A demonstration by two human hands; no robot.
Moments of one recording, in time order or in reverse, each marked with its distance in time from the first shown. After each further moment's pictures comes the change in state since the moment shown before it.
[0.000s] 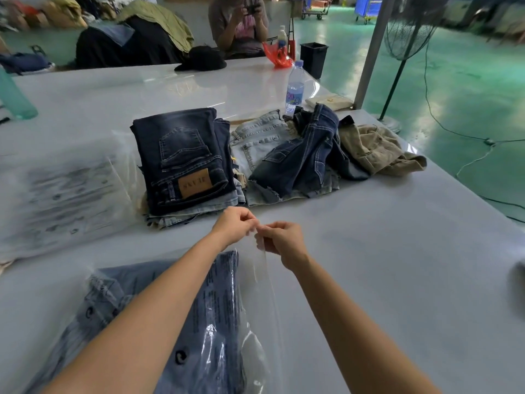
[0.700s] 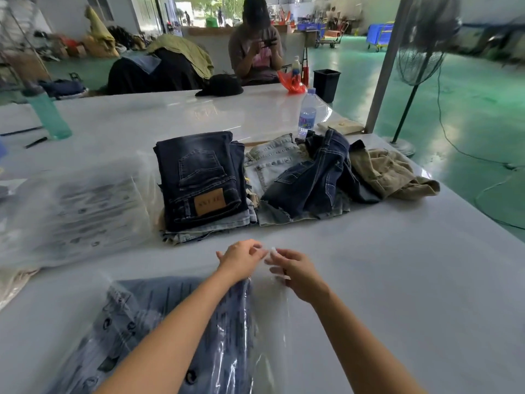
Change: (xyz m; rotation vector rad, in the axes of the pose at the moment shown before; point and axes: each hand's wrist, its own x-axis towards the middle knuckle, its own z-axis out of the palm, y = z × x) left_hand -0.025 -0.013 0.007 0.307 0.046 -0.058; right_hand -0.004 0.013 -0.016 -0.019 -0.183 0.102
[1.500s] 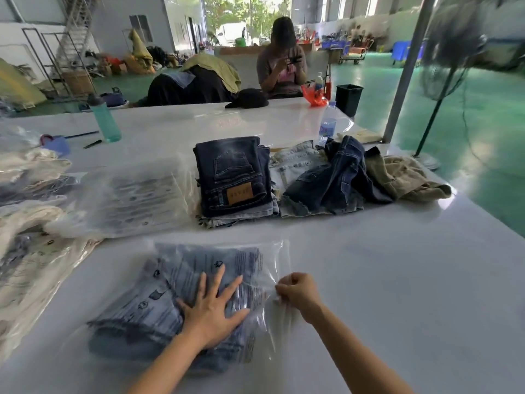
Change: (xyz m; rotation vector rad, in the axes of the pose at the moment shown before) left_hand -0.165 -0.107 0.007 0.442 -0.091 -0.086; right_hand -0.064 0.068 0.031 -0.337 0.153 -0.050
